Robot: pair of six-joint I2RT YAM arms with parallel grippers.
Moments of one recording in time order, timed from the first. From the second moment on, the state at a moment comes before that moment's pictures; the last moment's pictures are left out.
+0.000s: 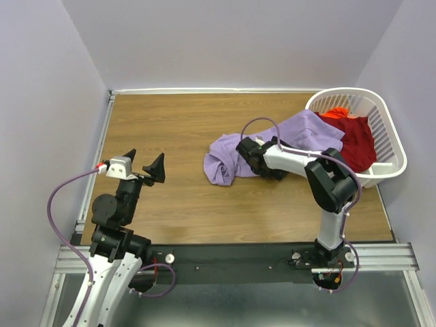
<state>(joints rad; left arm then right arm) -0.28 0.26 0.46 0.03 -0.07 -0.11 0.70 1.91 1.20 -0.80 1.03 -0.22</state>
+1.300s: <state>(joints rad) -0.28 0.25 0.46 0.03 -0.07 -0.11 0.62 1.74 1.94 -0.61 1.12 -0.48</state>
